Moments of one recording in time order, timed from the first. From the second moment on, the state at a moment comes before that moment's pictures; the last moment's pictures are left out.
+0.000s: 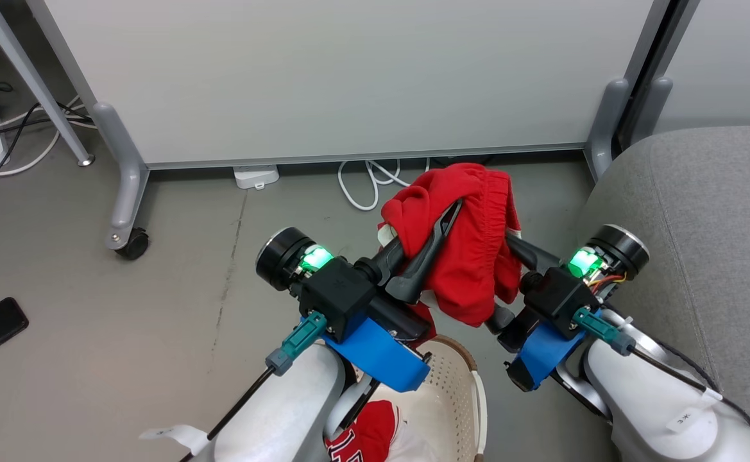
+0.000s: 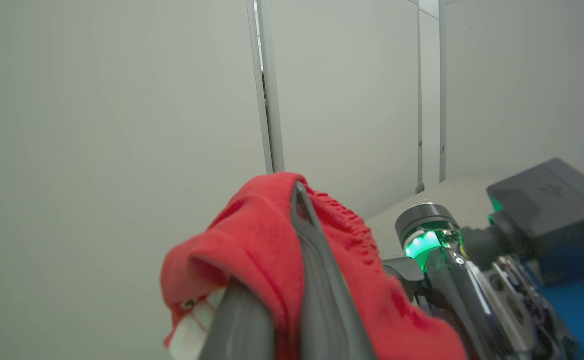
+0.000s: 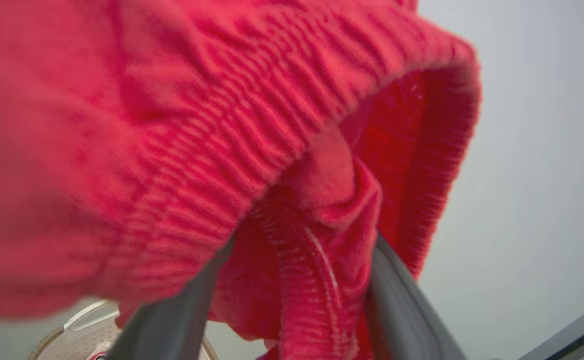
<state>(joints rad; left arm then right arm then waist) -0.48 0.06 -0.65 0.23 -0.29 -0.13 -0.26 -0.54 -0.32 0.63 0.36 0.10 0.13 -0.26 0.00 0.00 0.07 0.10</state>
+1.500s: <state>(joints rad) -0.49 0.06 -0.67 0.30 -0.27 -0.13 -0.26 -0.50 -0.29 0.59 0.34 0.17 0.13 -0.26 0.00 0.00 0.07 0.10</state>
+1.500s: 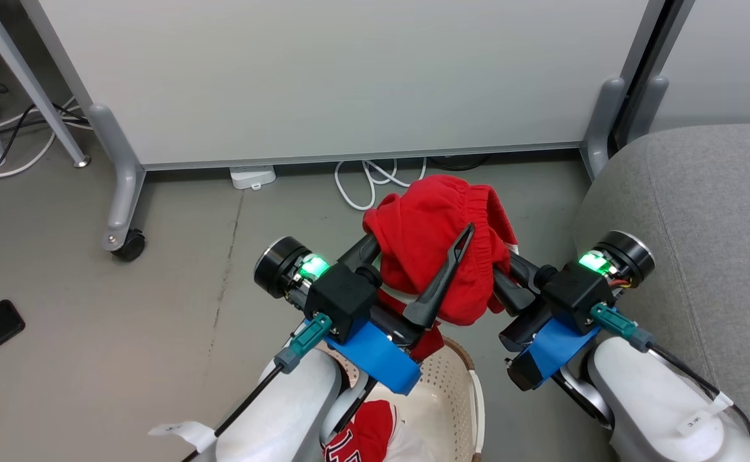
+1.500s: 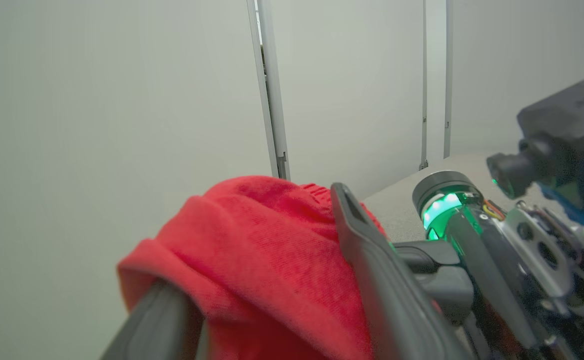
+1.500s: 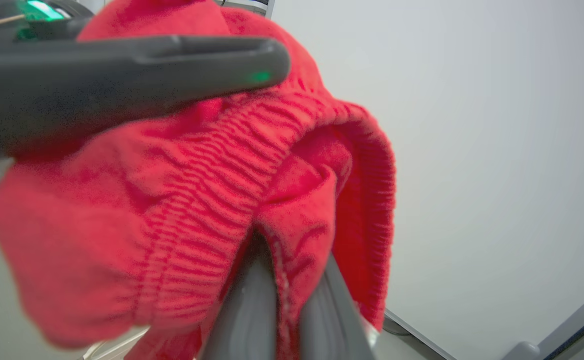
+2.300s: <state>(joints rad) -0.45 0.09 -0.70 0.32 -0.27 -0.13 -0.26 -0.43 -0.28 0.33 0.30 0.16 0.13 -0.26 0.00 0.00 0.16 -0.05</state>
